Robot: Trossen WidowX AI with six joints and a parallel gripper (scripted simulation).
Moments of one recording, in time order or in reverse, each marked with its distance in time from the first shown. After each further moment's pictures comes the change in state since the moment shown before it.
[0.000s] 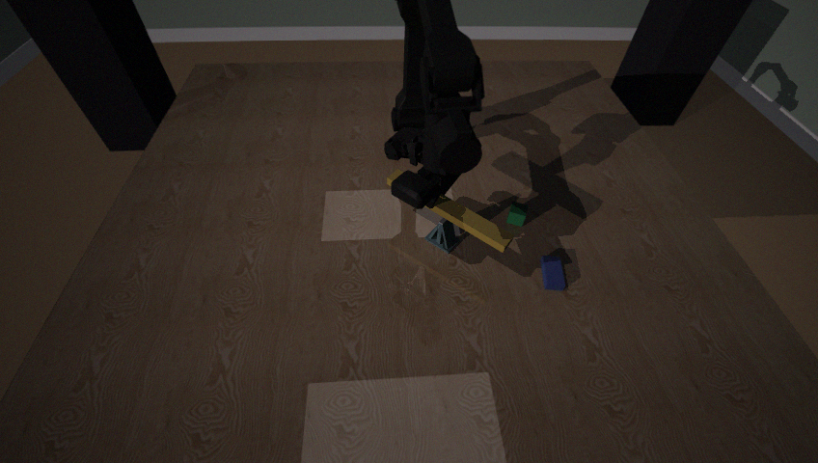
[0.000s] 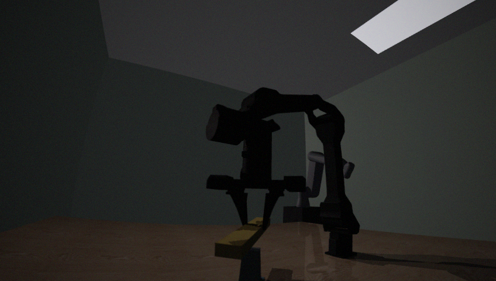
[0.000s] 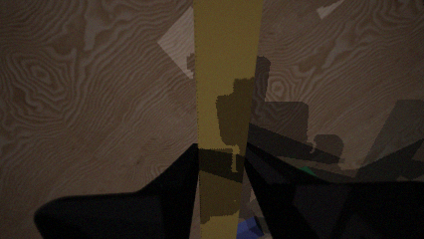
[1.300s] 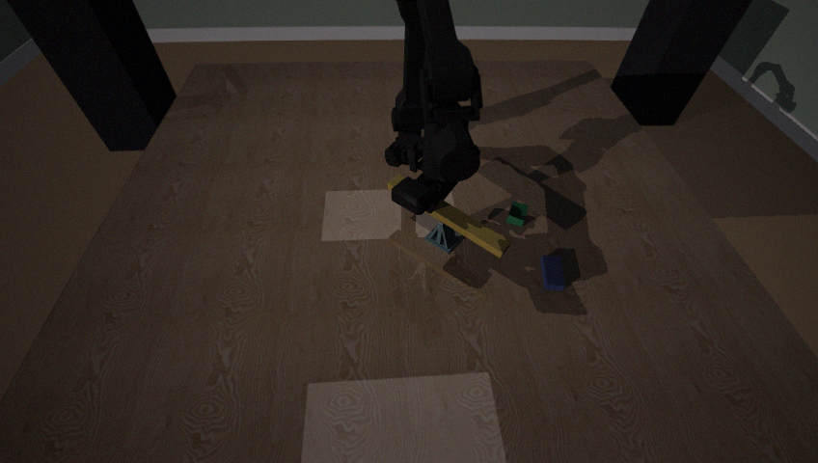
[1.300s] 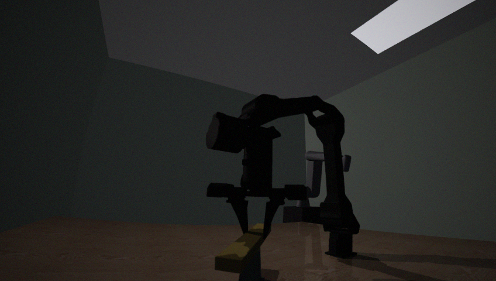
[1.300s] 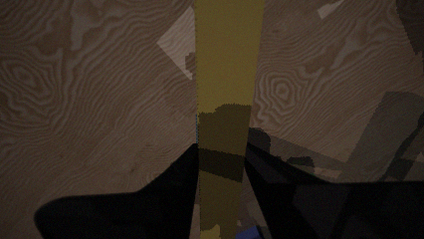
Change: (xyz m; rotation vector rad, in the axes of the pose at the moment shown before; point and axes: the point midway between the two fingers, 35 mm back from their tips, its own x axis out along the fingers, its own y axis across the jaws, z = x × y) arm 0.015 -0.002 0.001 0.002 -0.001 -0.001
